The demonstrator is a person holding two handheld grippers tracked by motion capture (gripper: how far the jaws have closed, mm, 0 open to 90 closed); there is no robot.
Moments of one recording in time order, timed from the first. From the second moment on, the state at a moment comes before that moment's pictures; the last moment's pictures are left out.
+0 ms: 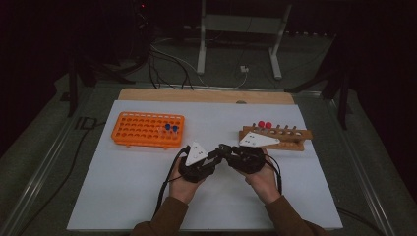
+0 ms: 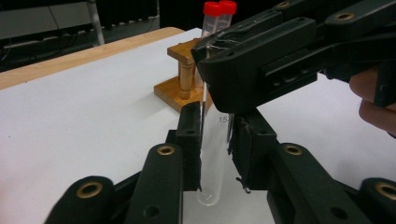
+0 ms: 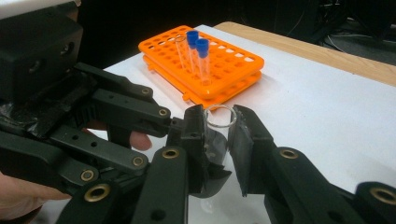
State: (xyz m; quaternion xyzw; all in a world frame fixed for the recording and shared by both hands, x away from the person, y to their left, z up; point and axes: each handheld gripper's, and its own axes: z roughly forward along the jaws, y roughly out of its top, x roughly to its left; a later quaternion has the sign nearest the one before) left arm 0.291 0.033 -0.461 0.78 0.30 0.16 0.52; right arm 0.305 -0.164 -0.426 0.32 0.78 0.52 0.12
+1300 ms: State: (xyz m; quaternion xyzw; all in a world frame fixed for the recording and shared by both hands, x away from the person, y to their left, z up) left arm 0.297 0.101 -0.454 0.74 0.37 0.20 0.52; right arm 0.301 -0.234 -0.444 0.39 0.76 0.49 0.19
